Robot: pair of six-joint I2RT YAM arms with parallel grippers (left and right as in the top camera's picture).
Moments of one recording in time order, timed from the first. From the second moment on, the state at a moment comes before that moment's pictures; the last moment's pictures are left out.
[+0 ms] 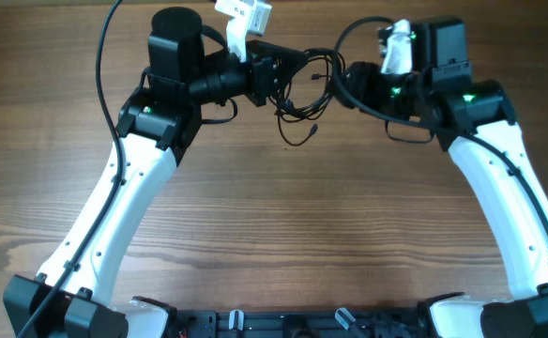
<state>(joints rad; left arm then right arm) -0.33 1.51 1.36 -0.14 0.84 -0.36 0.24 1.52 1.45 -0.78 -0.49 0.49</state>
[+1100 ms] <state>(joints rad) -0.32 1.51 1.36 -0.19 0.75 -0.39 0.06 1.57 1.45 -0.82 -0.40 0.40</state>
